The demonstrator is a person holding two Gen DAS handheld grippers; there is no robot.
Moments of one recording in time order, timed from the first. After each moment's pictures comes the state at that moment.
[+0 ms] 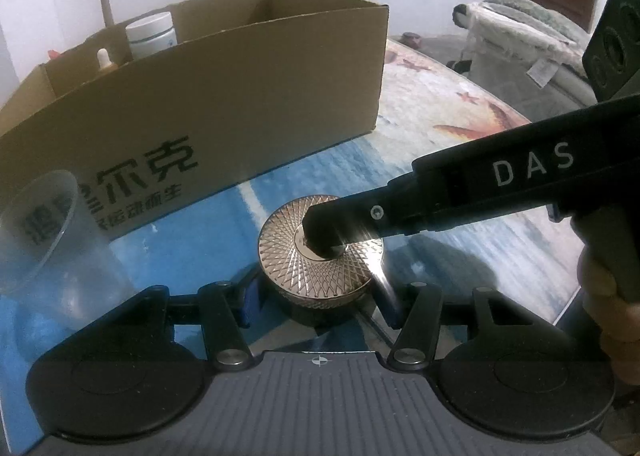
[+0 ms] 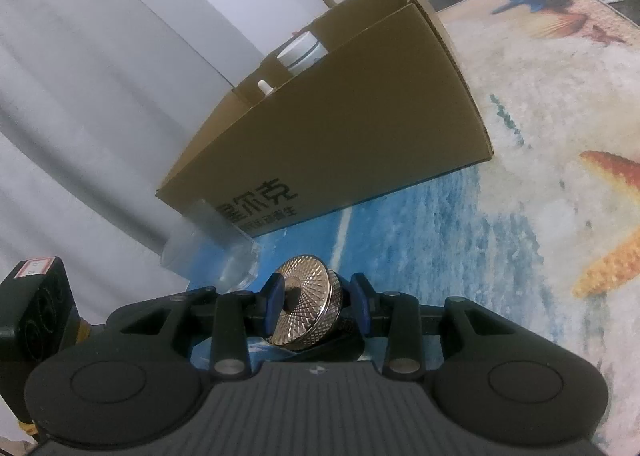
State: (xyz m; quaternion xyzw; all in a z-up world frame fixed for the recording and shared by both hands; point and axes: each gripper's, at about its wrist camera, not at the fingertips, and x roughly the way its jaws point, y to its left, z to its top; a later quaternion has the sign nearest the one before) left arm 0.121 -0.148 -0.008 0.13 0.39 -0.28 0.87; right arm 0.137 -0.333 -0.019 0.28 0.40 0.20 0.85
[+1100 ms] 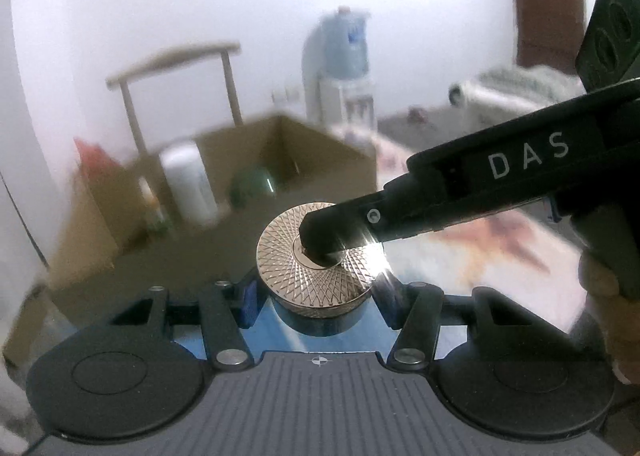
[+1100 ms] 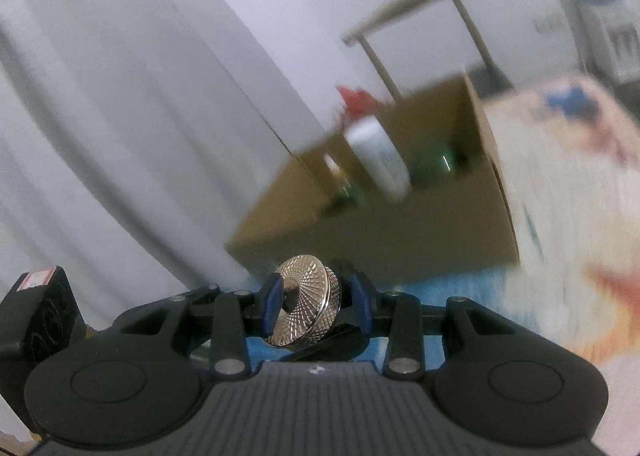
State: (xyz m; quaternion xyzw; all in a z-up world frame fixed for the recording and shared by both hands) left arm 0.093 -0.147 0.074 0.14 0.25 -0.27 0.92; right arm 0.119 -0.327 0.077 0.23 0.31 0.22 0.89
